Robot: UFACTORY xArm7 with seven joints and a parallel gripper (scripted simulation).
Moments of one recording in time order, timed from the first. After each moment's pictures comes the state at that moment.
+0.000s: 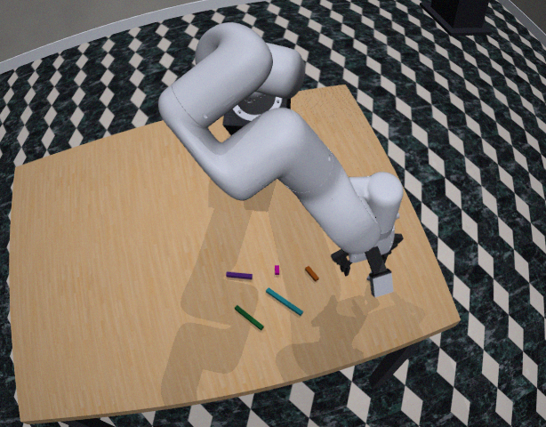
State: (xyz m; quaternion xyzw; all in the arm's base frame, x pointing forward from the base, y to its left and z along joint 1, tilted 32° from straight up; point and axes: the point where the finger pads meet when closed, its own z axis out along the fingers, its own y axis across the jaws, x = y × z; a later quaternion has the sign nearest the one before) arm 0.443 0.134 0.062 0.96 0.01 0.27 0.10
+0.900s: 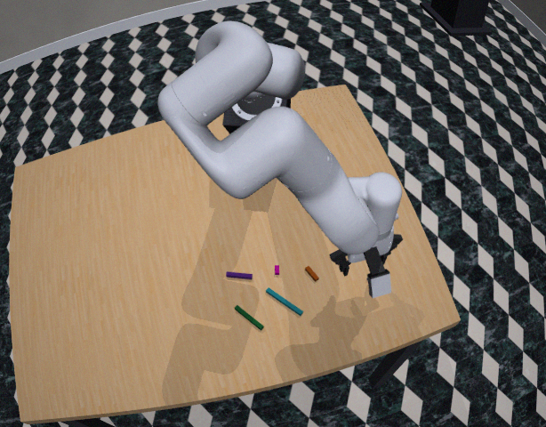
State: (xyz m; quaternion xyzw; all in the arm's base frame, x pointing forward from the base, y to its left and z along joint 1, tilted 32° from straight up) arm 0.443 0.132 0.064 0.96 0.01 0.27 0.09
